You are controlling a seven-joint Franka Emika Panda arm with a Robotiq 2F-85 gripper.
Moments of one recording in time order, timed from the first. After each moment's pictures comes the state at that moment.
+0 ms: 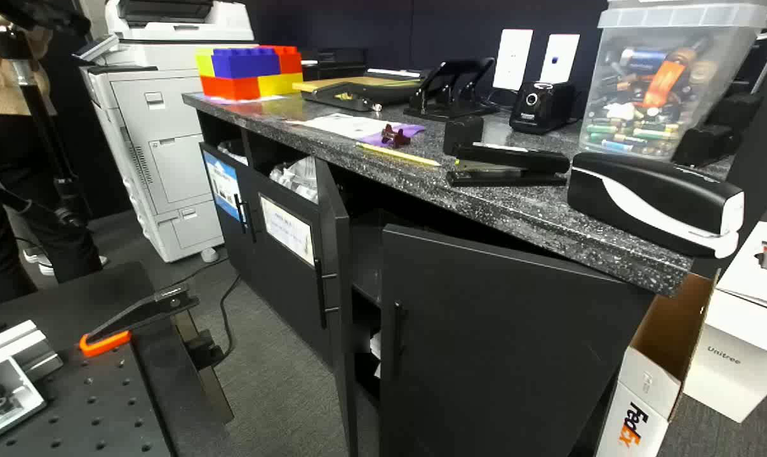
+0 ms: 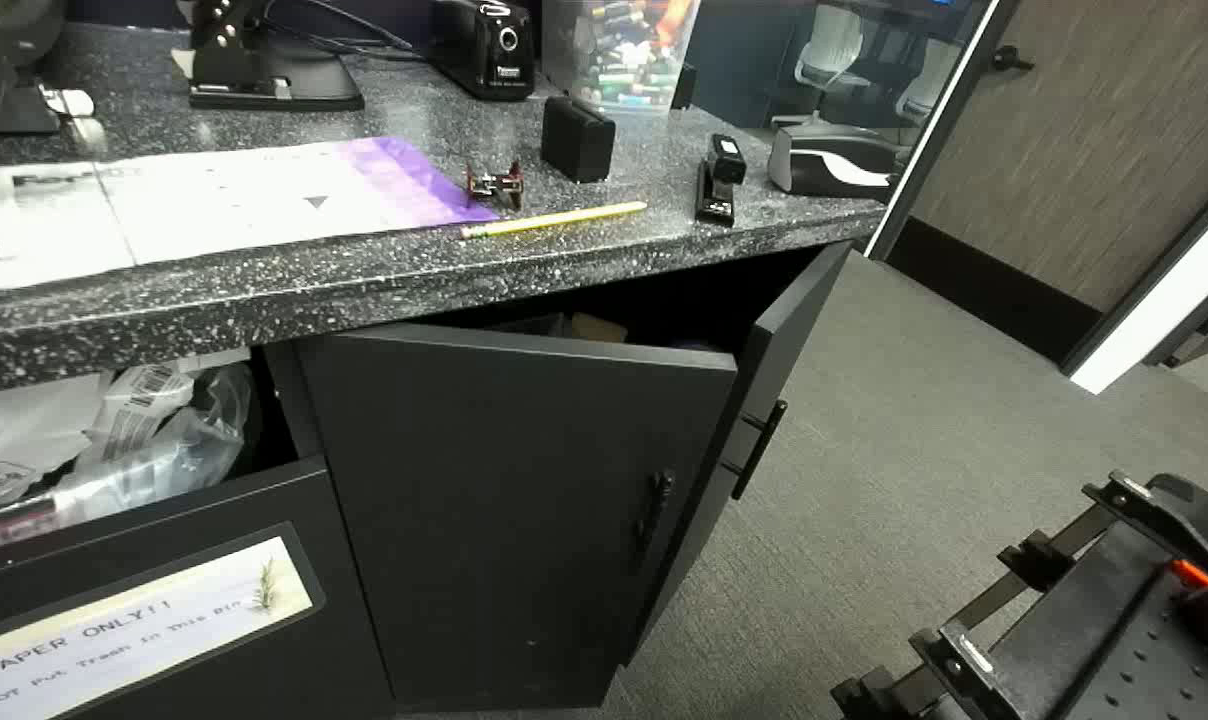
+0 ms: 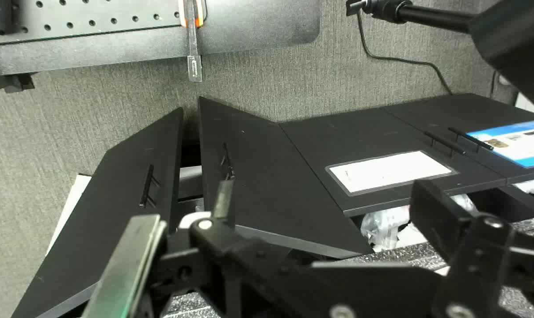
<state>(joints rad) 0.21 -0.60 0.22 -2.63 0.30 2.20 0.27</state>
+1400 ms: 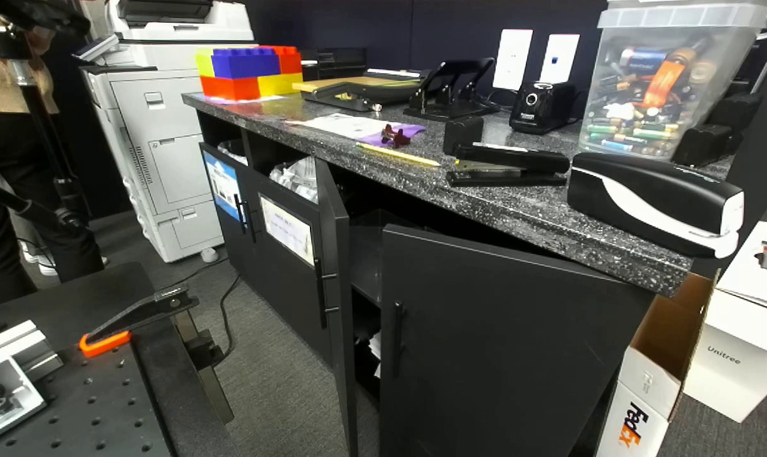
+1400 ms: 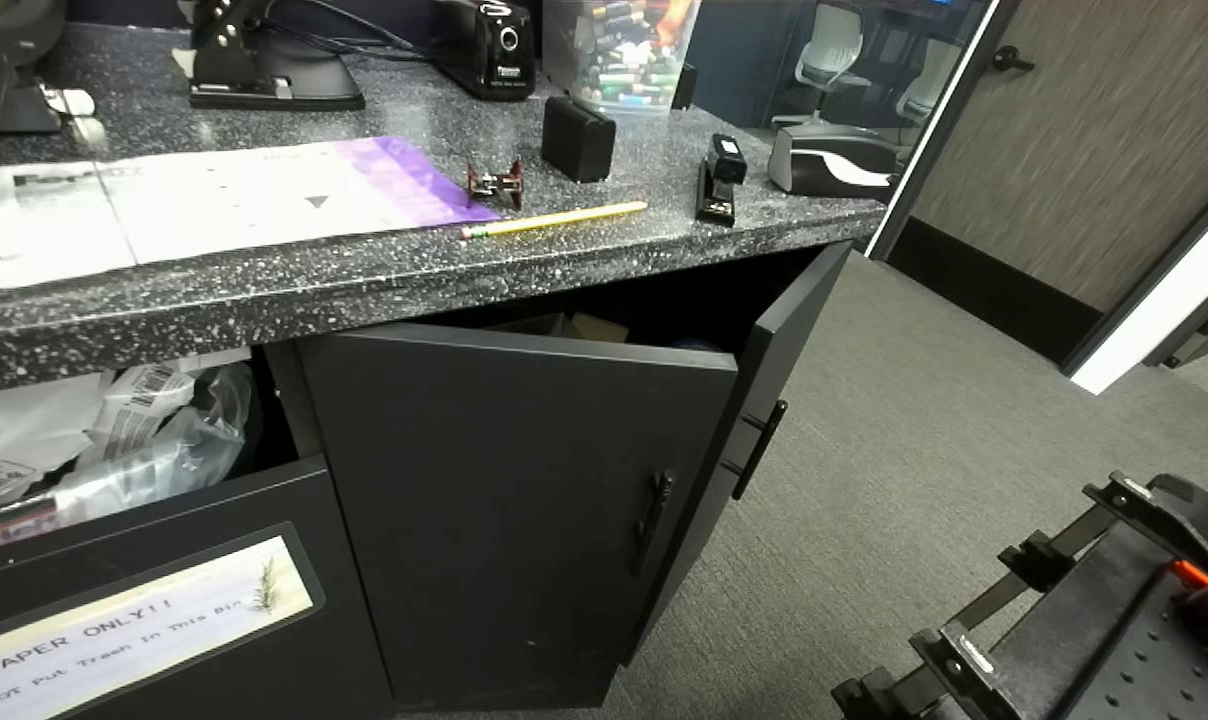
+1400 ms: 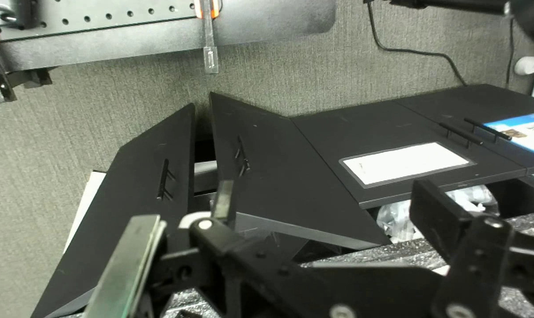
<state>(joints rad) 0.17 -0.59 0.21 -2.63 0.27 2.20 0.27</state>
